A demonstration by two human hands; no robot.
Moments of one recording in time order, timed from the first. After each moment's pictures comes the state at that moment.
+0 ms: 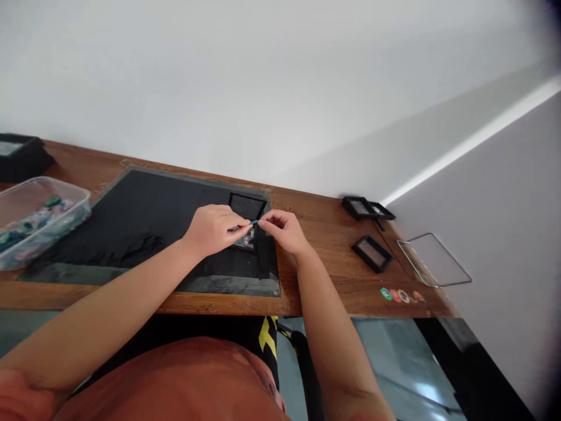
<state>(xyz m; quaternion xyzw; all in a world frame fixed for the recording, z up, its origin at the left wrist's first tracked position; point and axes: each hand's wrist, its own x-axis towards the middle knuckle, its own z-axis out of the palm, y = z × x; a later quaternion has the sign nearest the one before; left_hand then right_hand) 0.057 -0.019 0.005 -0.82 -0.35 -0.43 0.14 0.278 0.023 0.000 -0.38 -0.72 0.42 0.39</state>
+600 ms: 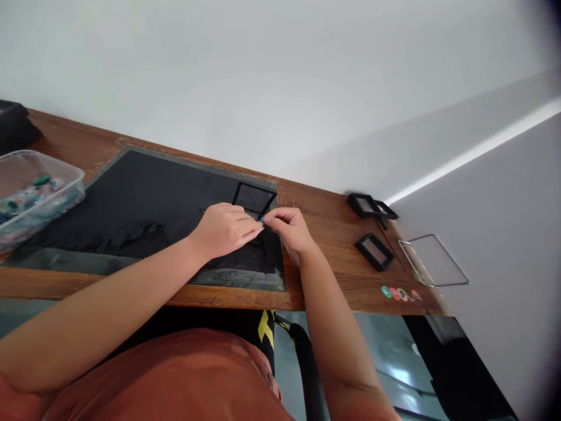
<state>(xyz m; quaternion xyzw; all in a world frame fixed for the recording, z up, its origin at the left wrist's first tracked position) 0.063 -0.027 -0.005 -0.84 -0.33 -0.40 0.18 0.271 0.016 0.001 -0.37 -0.71 0.46 0.39</state>
